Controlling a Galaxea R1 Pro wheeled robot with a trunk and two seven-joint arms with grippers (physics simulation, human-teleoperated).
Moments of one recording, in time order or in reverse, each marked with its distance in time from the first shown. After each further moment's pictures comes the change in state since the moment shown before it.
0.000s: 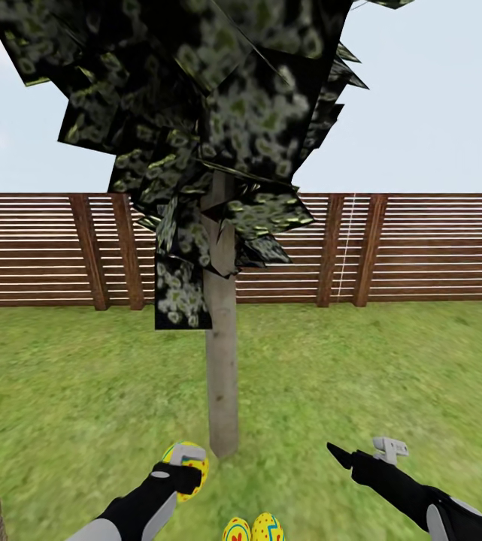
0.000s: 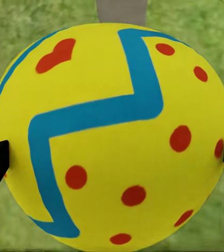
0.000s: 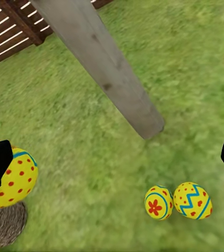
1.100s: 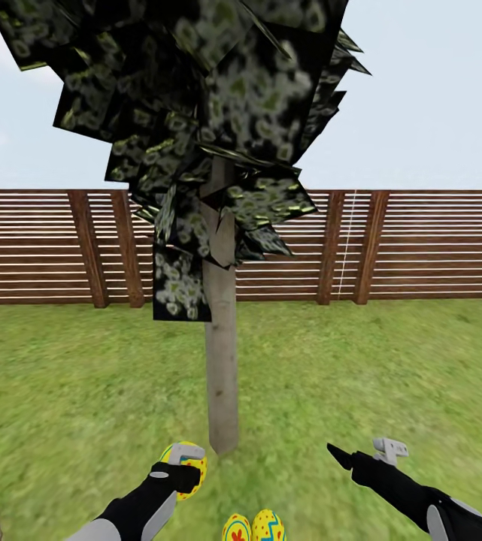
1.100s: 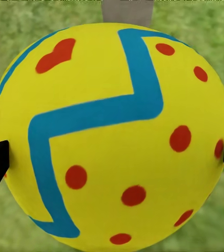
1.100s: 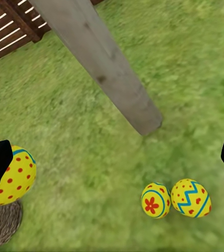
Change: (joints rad) left arm 0.000 0.001 0.001 0.001 0.018 -0.013 0.016; right arm 0.000 -0.002 0.000 0.007 0.000 0.000 0.003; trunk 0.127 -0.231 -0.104
